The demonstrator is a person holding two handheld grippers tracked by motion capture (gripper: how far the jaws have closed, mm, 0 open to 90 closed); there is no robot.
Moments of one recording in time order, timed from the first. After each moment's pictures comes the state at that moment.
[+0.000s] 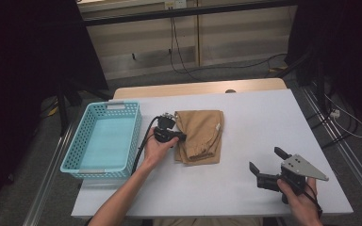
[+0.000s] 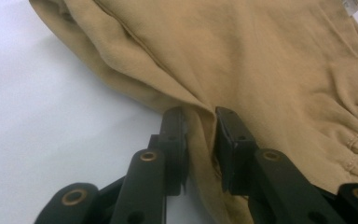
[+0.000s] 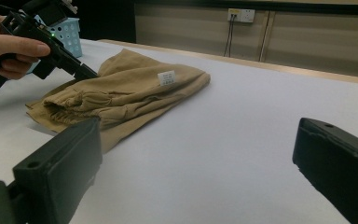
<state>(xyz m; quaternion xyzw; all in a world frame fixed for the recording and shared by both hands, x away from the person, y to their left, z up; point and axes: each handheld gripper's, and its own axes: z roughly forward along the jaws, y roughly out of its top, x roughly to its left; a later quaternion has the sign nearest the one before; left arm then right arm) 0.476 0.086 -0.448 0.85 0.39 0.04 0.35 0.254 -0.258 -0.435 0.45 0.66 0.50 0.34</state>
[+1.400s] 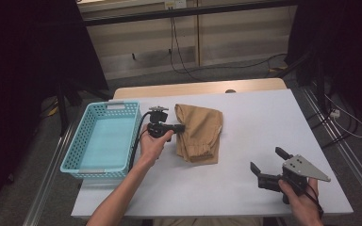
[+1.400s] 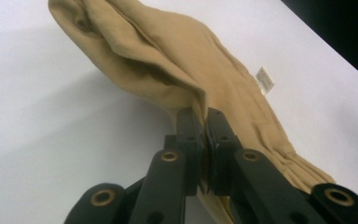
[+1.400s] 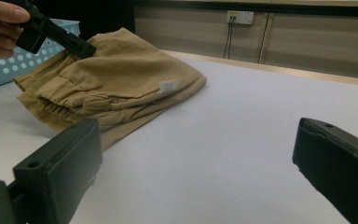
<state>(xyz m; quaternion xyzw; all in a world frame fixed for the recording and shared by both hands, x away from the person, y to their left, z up) 0.470 0.103 -0.412 0.79 0.41 0.00 0.45 0.252 -0.260 -0.434 0.45 0.65 0.51 0.34</state>
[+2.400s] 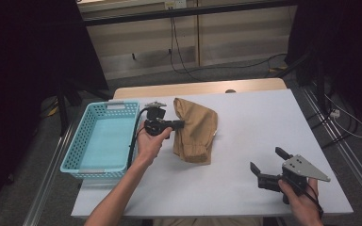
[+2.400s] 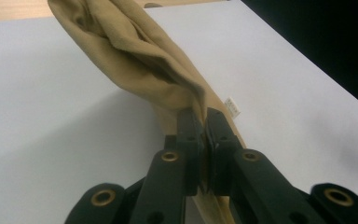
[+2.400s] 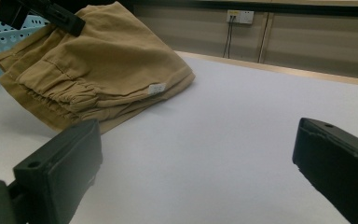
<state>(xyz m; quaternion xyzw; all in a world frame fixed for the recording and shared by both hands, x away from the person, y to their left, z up) 0.458 0.105 -0.381 0.79 0.39 0.01 0.47 0.252 -0.260 -0.434 0.45 0.65 0.50 0.34</state>
